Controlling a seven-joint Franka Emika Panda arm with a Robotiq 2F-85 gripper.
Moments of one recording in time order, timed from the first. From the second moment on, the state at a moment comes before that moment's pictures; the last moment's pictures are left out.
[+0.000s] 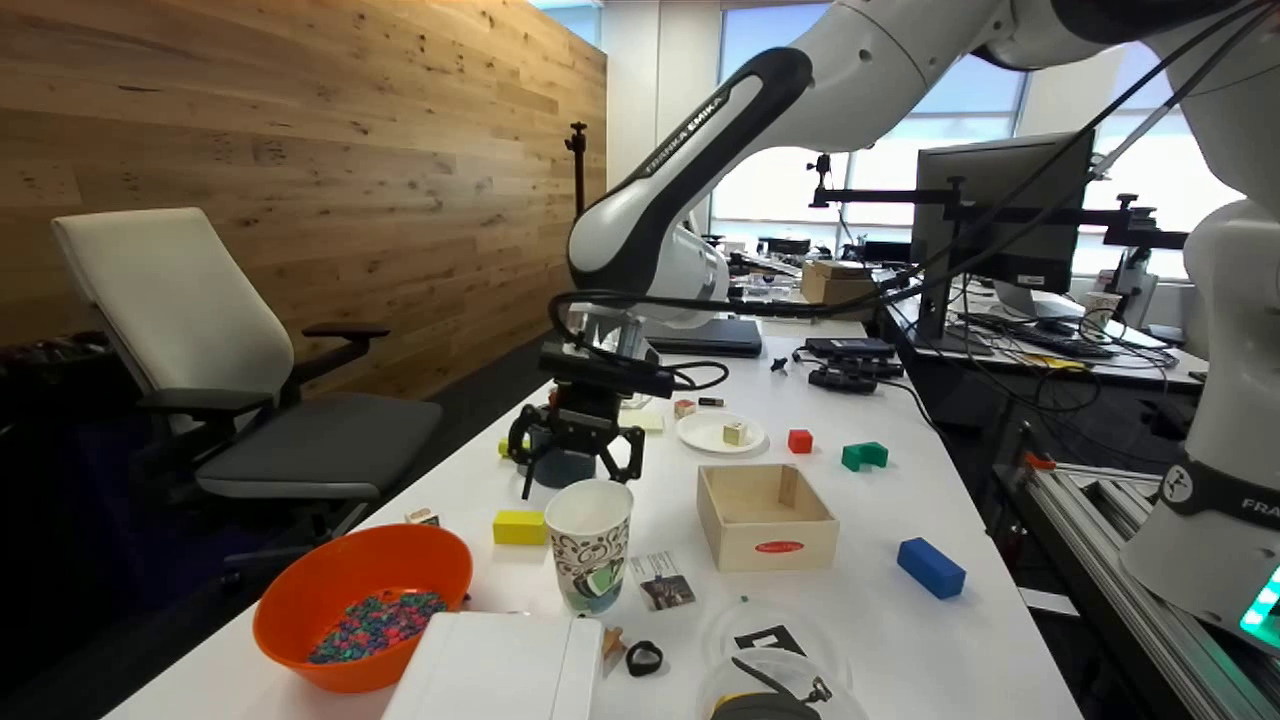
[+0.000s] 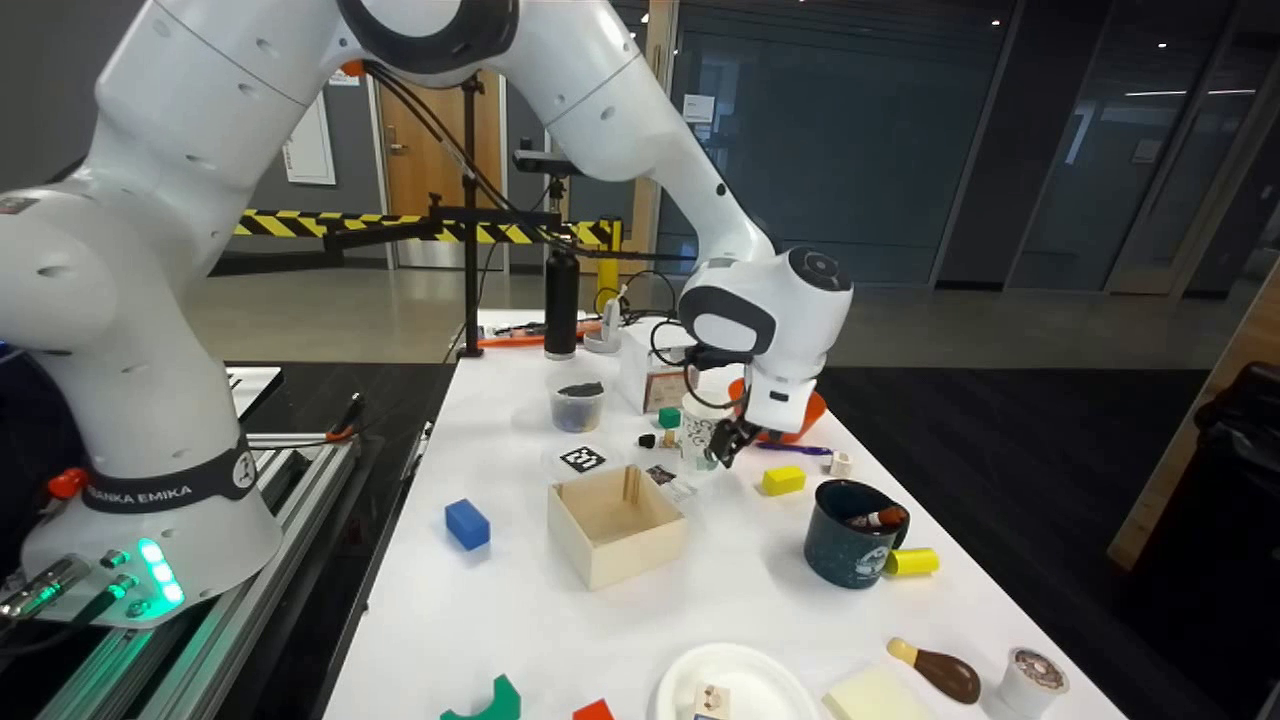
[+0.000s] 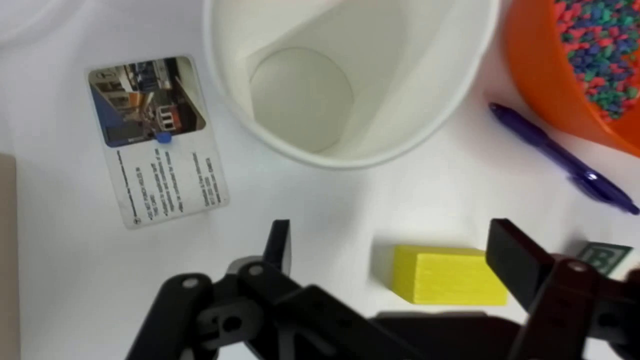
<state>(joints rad) 0.16 0.63 -0.08 -1.81 0.70 2.46 0.75</state>
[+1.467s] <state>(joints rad) 0.13 0.28 -0.05 -2.12 0.07 2.15 0.45</state>
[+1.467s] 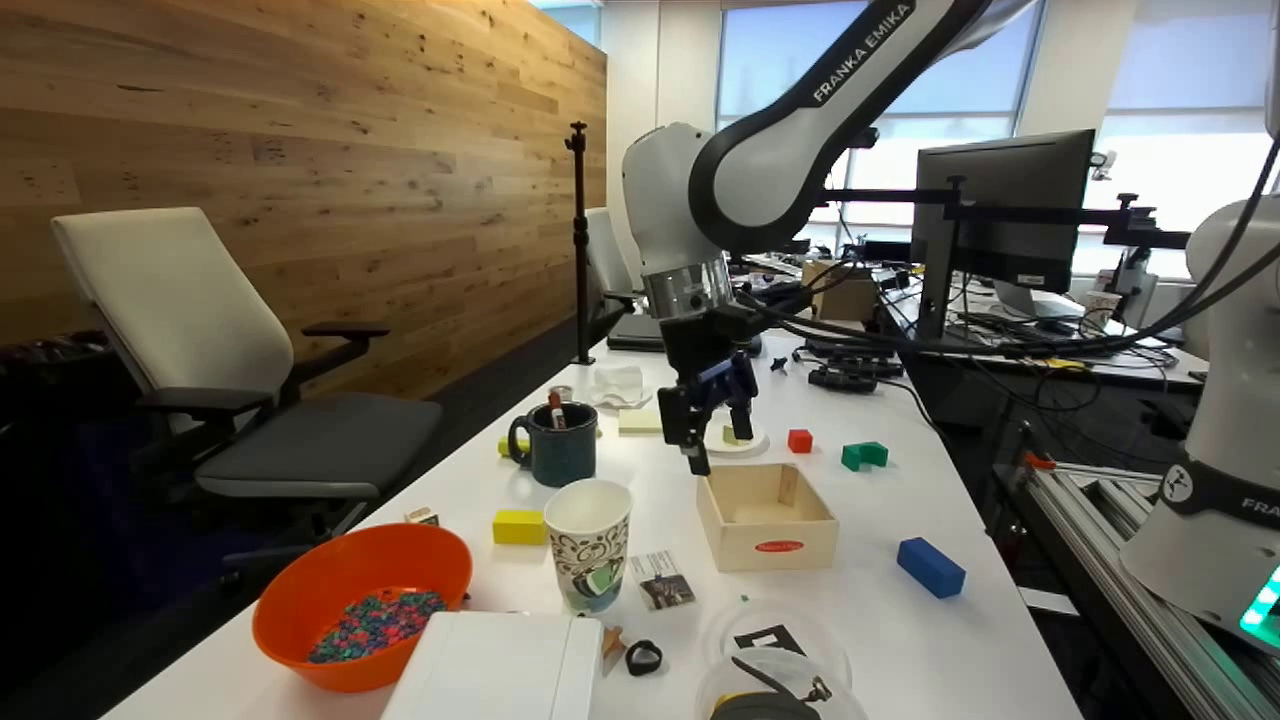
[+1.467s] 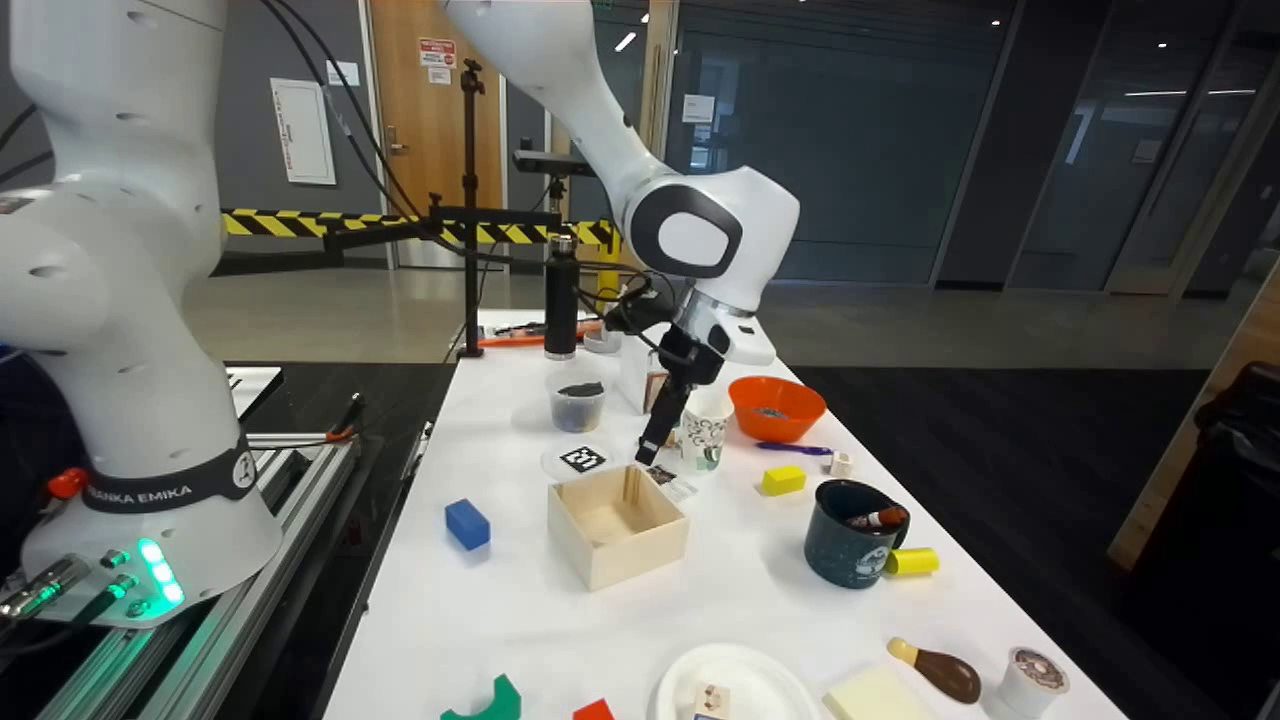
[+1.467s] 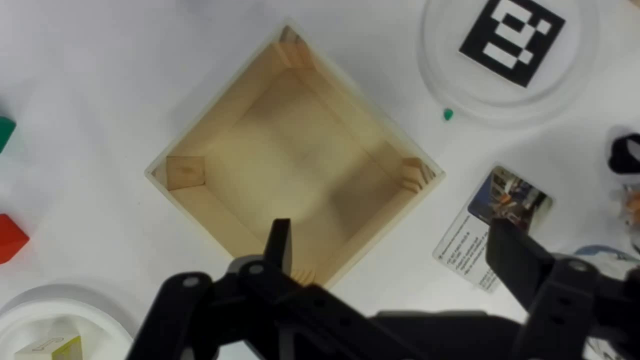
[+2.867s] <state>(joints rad) 0.18 0.26 0.06 -2.19 -0.08 2.34 0.20</state>
